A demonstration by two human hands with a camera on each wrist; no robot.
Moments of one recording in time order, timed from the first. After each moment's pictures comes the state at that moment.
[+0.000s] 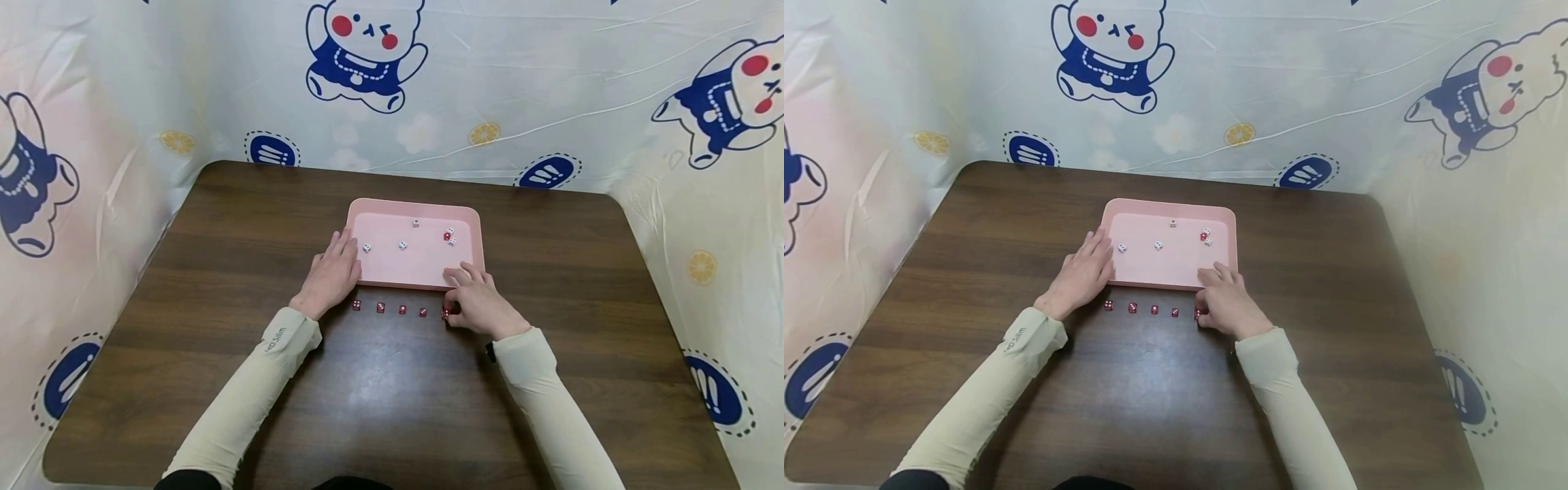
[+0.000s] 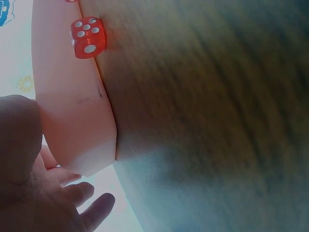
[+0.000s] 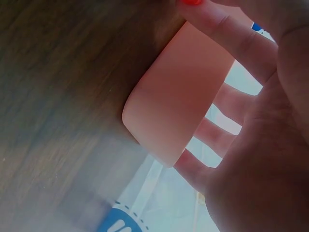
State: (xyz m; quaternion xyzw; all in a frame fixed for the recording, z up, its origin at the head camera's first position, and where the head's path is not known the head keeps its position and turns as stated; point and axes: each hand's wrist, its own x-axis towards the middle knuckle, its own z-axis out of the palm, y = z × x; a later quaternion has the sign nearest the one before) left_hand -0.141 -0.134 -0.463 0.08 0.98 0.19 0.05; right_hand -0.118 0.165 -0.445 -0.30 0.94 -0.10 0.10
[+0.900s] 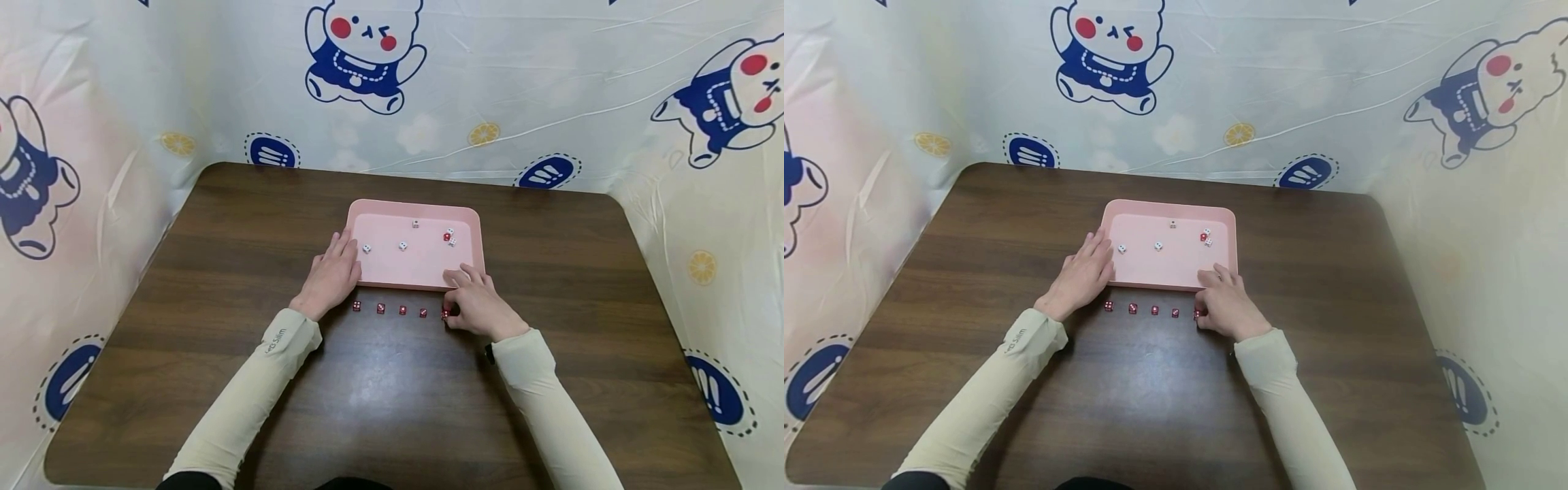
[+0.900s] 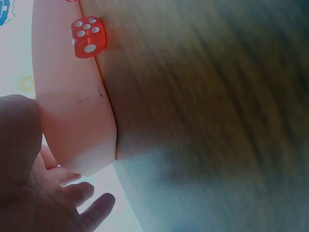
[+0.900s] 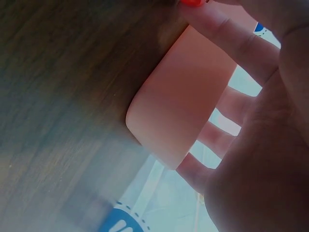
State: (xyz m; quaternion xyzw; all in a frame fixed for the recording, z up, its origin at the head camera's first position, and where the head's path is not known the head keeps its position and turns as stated) left_hand -0.142 -0.133 -0.464 0.08 0.98 0.19 0.05; right_hand -0.117 0.163 -0.445 -0.29 0.95 -0.11 0.10
